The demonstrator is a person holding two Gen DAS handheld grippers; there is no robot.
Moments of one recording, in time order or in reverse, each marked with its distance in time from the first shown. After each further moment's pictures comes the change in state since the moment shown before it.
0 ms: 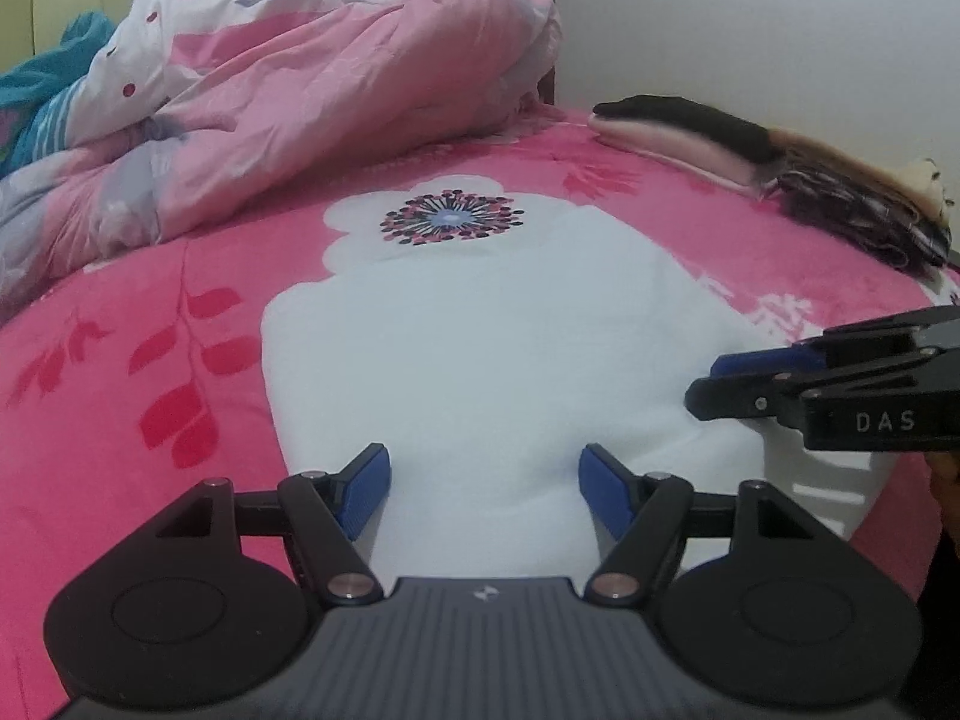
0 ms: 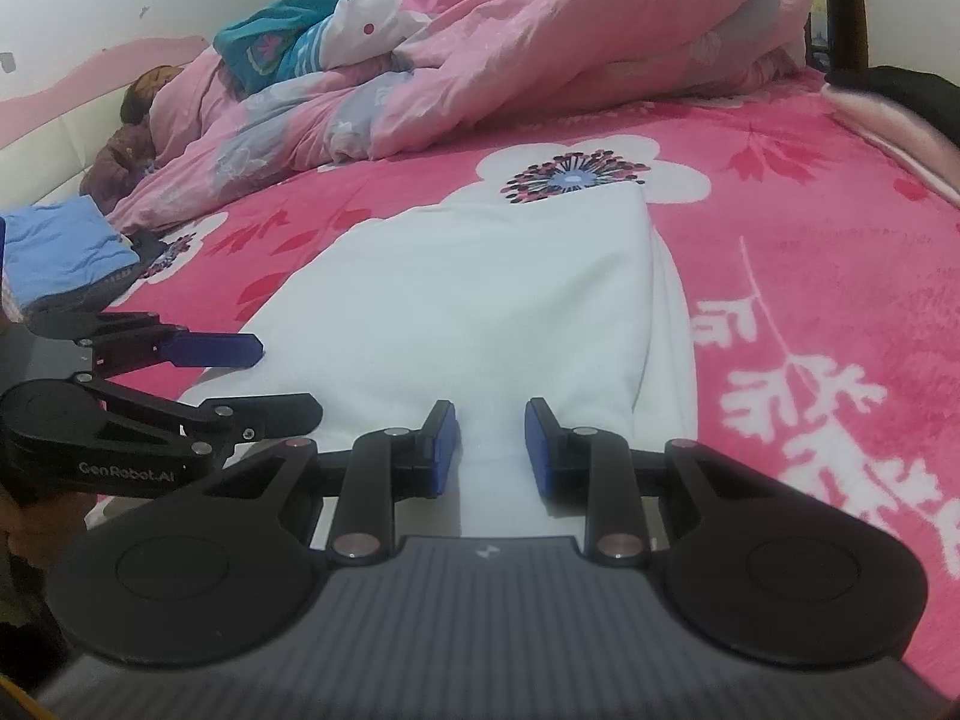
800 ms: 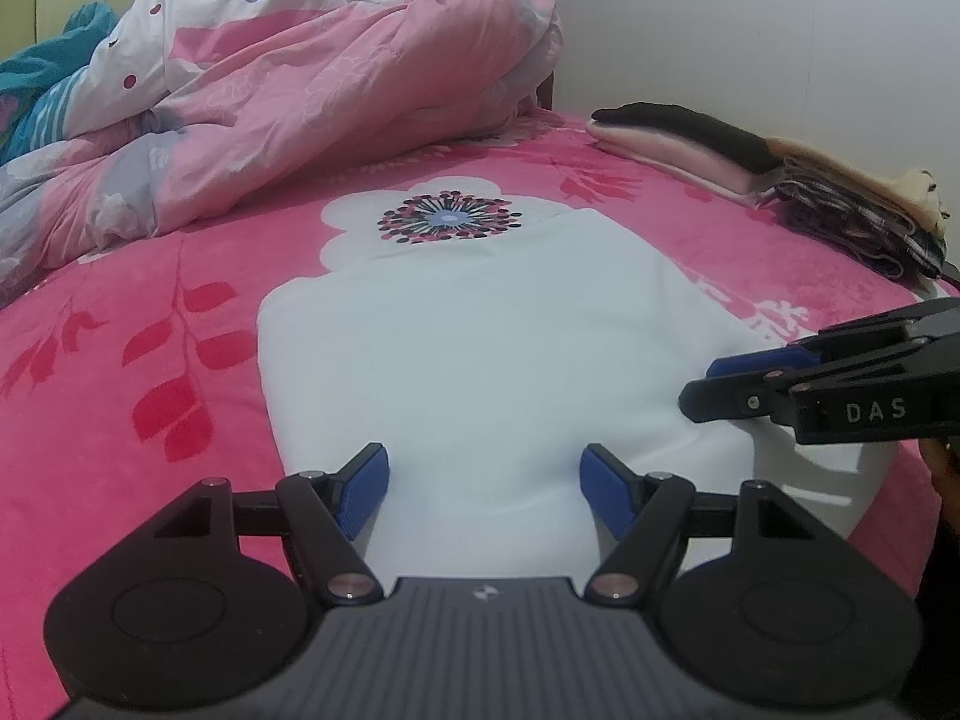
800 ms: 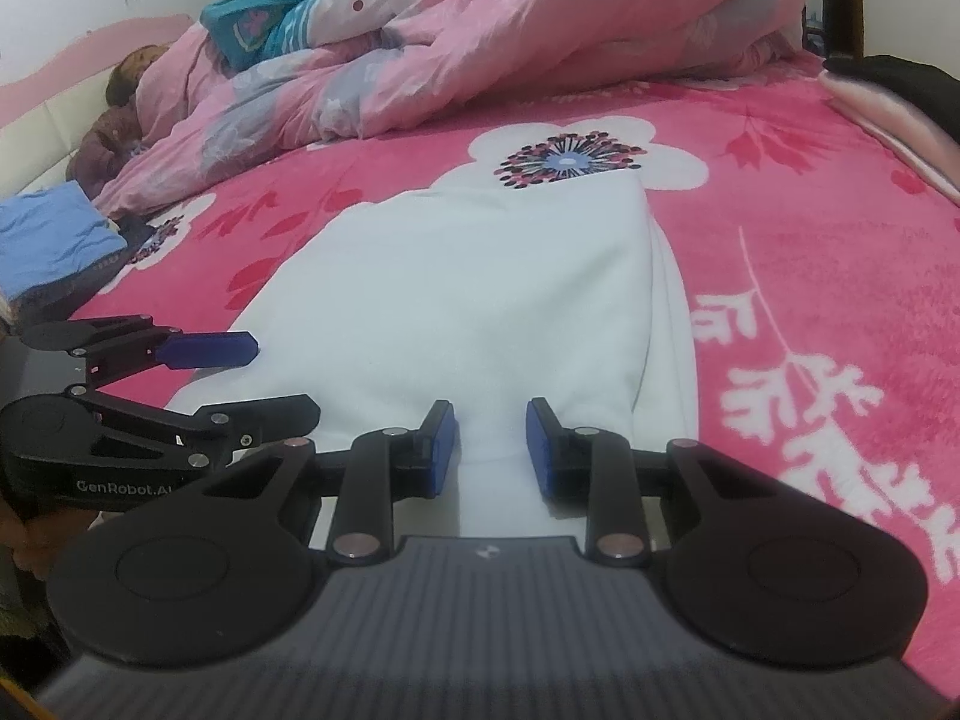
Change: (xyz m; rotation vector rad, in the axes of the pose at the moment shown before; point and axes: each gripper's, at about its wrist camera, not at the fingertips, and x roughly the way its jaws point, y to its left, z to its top) left arm 0.000 0.003 -0.003 -0.019 -0.011 -0.021; right arm 0.004 0.004 0.012 -0.005 0.066 -0.027
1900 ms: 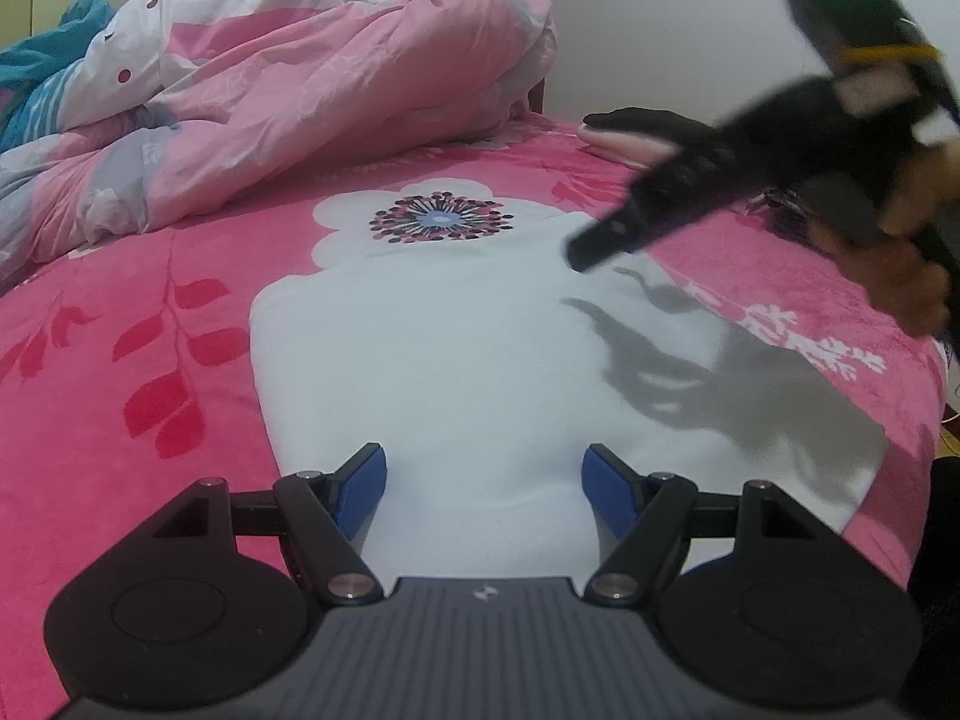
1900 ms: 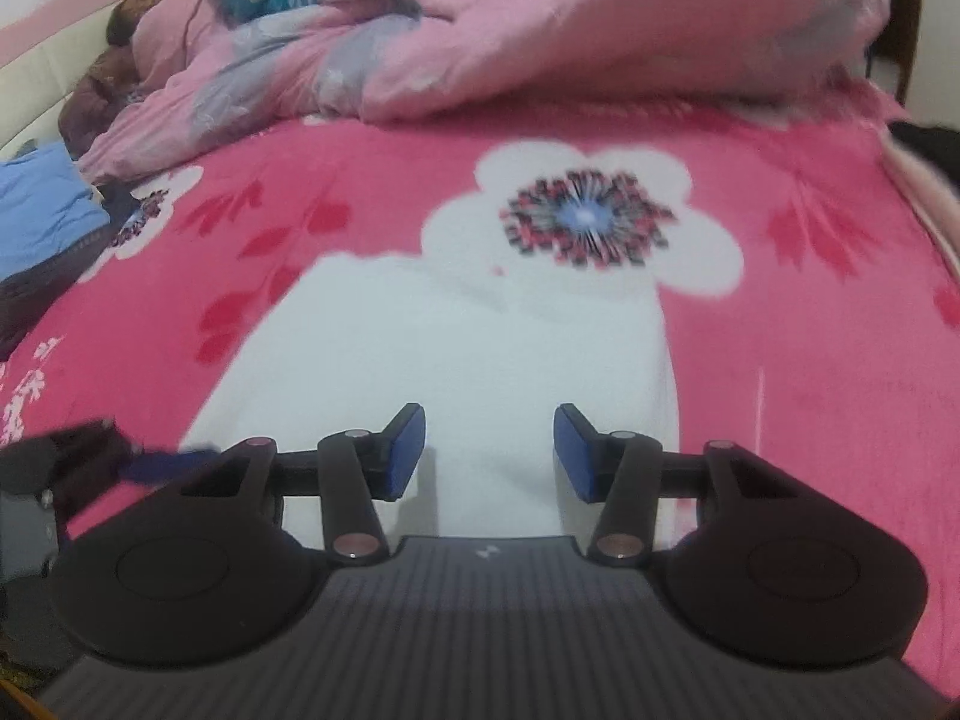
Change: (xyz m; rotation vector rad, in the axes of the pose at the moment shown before) left arm -0.002 0.003 -0.001 -0.012 -0.003 -0.032; right arm 0.050 -0.002 0.102 -0.113 0.146 0.001
